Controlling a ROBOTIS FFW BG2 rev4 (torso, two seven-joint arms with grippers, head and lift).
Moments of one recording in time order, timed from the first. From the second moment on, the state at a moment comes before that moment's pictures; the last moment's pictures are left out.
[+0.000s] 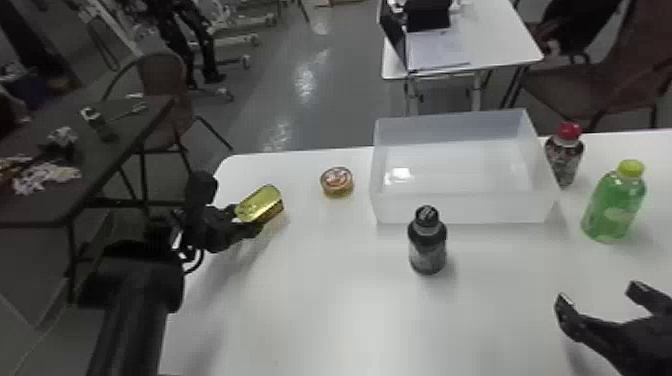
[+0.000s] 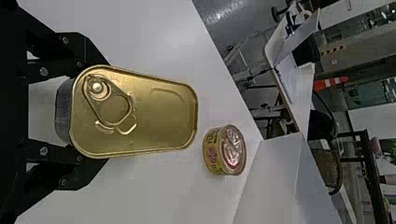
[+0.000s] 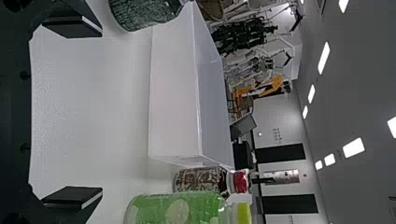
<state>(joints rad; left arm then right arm) -0.31 0.32 0.39 -1.09 -0.44 0.06 -0.95 0.36 -0.05 -0.03 -1.81 -0.13 0.12 0.44</state>
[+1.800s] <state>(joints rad) -0.65 0.07 -0.16 -0.84 -0.22 0.02 -0.79 0.33 -0.05 -0.02 -1.77 -0.14 0.12 0.45</state>
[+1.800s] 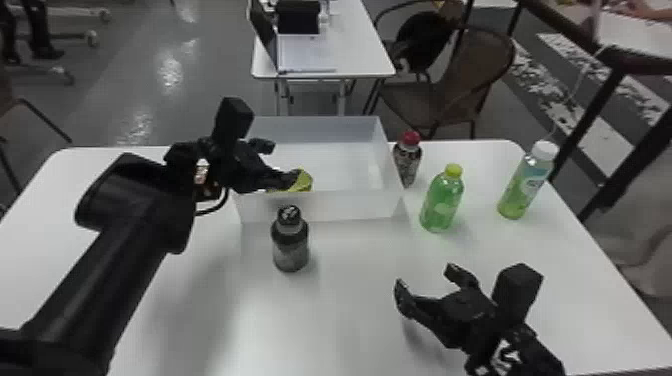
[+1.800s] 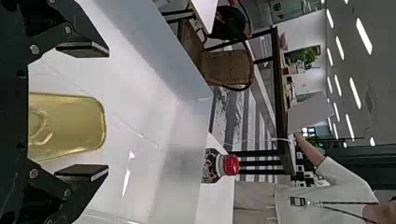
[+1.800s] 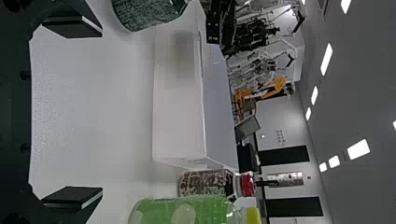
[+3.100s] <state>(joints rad) 0.10 0.00 0.47 -1.75 0.01 0.13 -0.44 0.36 -0.07 -0.03 -1.82 -0.13 0.13 0.43</state>
